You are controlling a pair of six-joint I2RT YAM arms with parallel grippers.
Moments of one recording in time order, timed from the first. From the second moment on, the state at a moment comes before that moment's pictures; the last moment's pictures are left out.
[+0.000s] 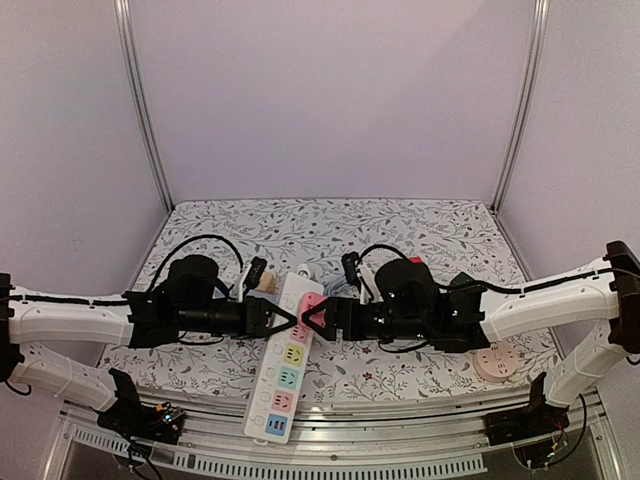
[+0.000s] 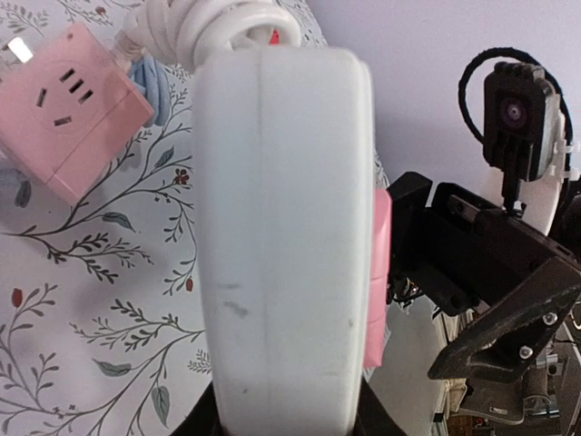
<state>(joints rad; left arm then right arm) -0.92 1.17 0.53 0.19 0.31 -0.86 1.19 1.52 0.88 0.20 0.05 0.84</state>
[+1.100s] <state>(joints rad) -0.92 1.16 0.51 0.19 0.28 -0.84 1.19 1.54 0.89 0.30 -0.04 0.82</state>
